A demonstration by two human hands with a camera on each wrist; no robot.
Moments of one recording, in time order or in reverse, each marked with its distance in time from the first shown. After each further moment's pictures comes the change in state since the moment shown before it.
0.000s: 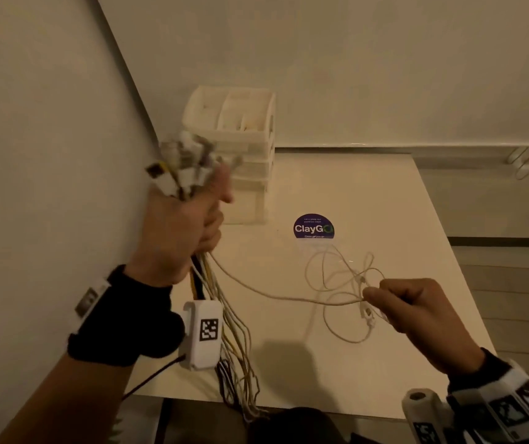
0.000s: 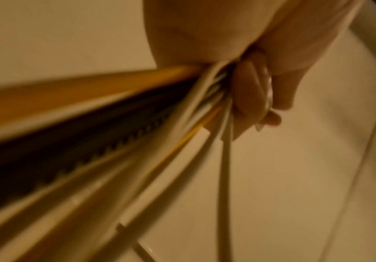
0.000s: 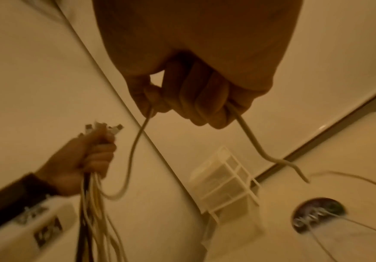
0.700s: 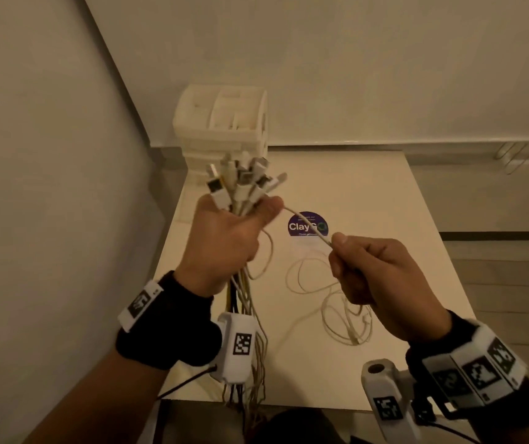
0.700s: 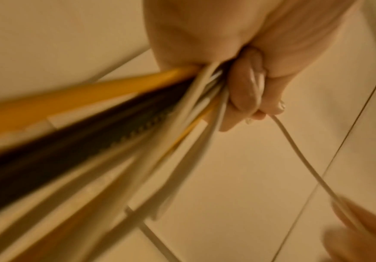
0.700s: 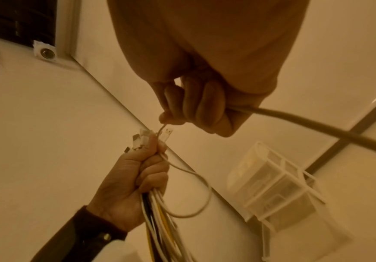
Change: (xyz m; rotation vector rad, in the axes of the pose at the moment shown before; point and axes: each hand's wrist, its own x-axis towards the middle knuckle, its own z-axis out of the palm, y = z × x) left_hand -0.006 -0.021 0.041 0.050 -0.072 0.029; right_hand 0.027 -0.049 0.025 0.369 -0.073 0.060
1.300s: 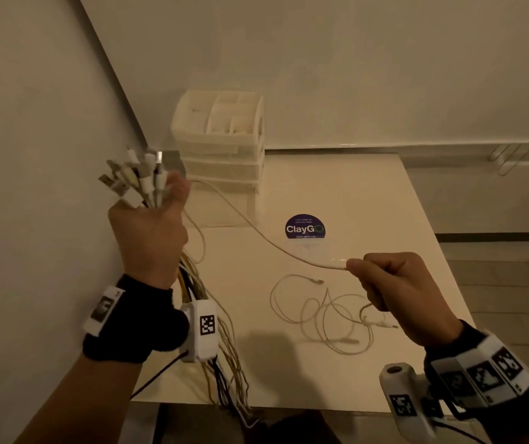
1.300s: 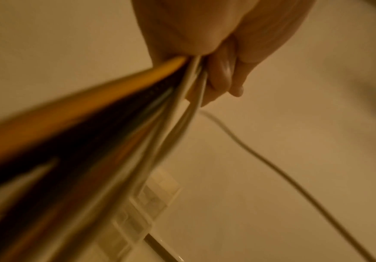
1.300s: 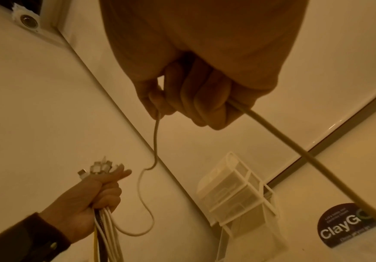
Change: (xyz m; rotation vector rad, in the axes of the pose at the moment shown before) left_hand 0.013 -0.013 -0.056 0.099 0.611 0.146; right_hand -0.010 0.024 -0.032 -0.241 0.120 -0.072
